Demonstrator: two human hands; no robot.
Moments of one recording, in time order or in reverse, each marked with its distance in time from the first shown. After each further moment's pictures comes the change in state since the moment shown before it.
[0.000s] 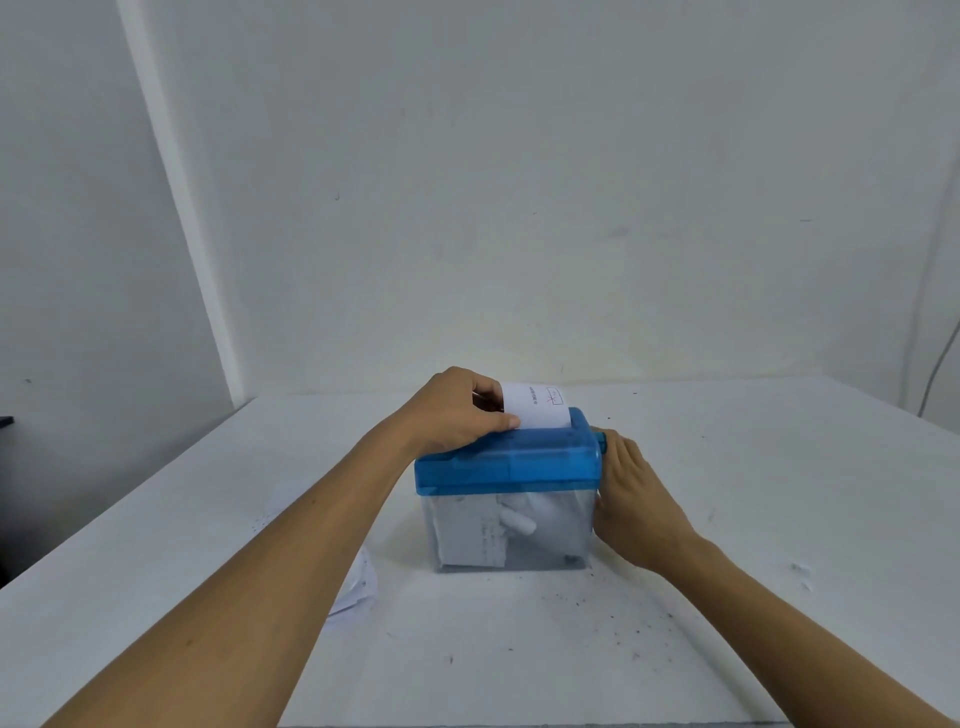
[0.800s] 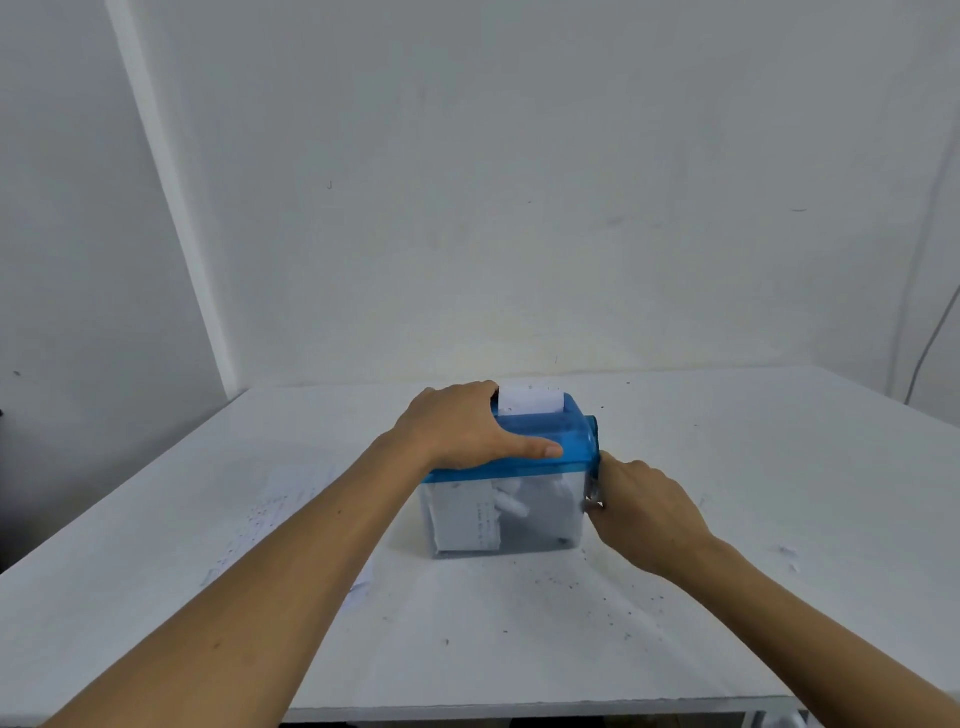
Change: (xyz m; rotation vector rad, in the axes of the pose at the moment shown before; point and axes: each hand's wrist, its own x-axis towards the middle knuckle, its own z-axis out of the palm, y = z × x) left_hand -0.015 0.009 0.020 0.422 0.013 -0.030; right_hand -0.028 -0.020 -0.026 -0.190 -0.083 0.110
